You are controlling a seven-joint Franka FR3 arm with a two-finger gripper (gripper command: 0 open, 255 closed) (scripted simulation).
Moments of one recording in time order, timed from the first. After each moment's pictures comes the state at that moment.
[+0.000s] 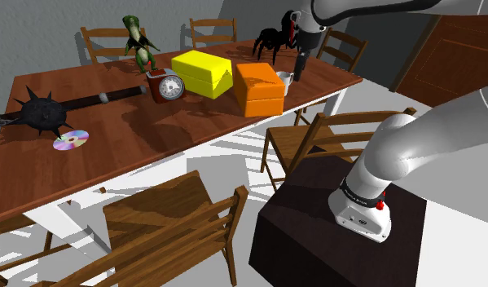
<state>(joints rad) -0.02 -0.60 -0.21 -2.38 -0.20 1.87 -0.44</state>
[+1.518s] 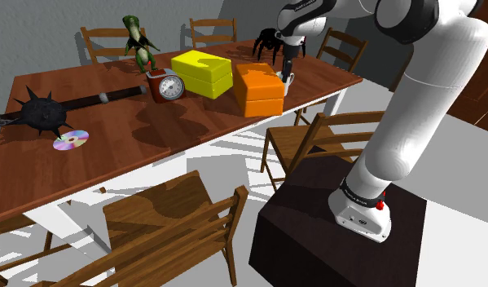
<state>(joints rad) 0.01 0.08 -0.53 -1.99 0.11 2.09 -1.14</state>
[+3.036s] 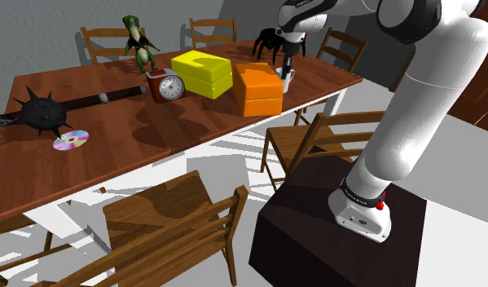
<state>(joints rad) 0.01 0.07 -0.53 -1.97 0.10 2.06 -1.14</state>
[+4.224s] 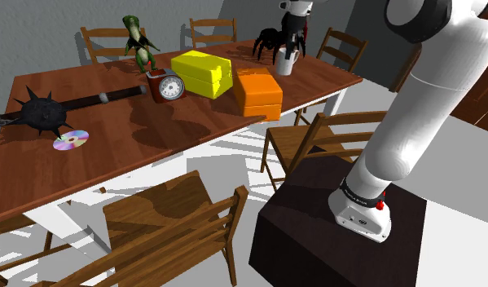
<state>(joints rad) 0.01 0.03 -0.54 -1.76 0.07 1.82 -1.11</state>
